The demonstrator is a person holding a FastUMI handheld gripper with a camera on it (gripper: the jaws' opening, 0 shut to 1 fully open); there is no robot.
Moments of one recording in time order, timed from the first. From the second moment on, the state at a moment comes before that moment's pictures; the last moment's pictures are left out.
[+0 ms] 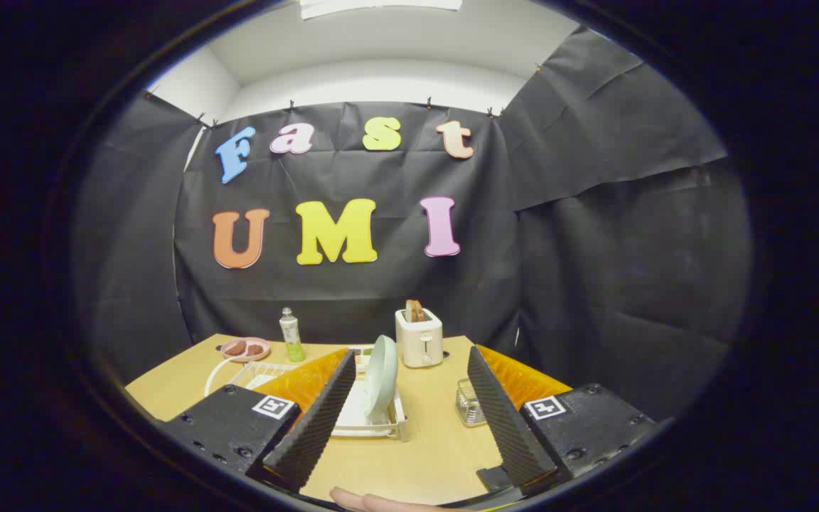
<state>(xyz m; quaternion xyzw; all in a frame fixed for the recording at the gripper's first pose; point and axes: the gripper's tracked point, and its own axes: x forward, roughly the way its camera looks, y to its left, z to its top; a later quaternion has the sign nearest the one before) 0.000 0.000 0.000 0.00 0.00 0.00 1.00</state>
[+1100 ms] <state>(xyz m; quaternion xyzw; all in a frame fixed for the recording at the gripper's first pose) 0.037 0.017 -0.020 -0.02 0.07 0.05 1.00</state>
